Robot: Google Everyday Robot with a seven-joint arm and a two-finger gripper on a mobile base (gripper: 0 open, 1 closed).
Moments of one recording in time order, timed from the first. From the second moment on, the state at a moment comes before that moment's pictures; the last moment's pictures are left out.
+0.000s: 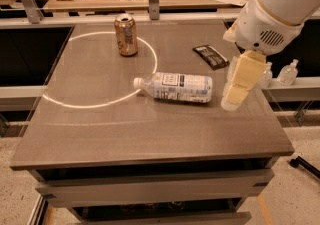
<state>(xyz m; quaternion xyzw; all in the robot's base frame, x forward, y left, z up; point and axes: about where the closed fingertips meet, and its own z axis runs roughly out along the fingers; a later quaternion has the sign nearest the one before) 0.482 -0.143 0.949 -0.63 0.76 0.03 0.17</state>
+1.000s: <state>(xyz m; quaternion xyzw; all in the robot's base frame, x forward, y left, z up) 0.519 -0.082 0.917 -0.65 0.75 0.01 0.13</state>
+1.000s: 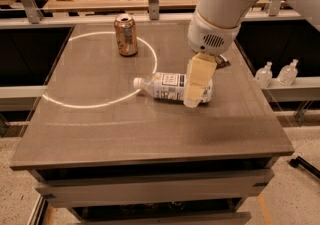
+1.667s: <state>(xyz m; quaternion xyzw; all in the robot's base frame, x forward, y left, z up) 0.544 -0.075 0.875 -0.64 0.77 0.00 0.08</state>
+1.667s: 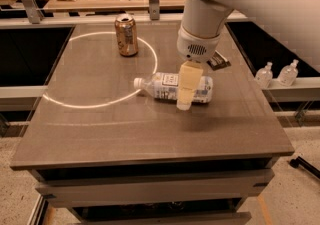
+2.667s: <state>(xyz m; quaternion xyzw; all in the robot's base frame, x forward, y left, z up) 0.551 -0.048 0.852 -0.62 0.78 -0.01 0.04</state>
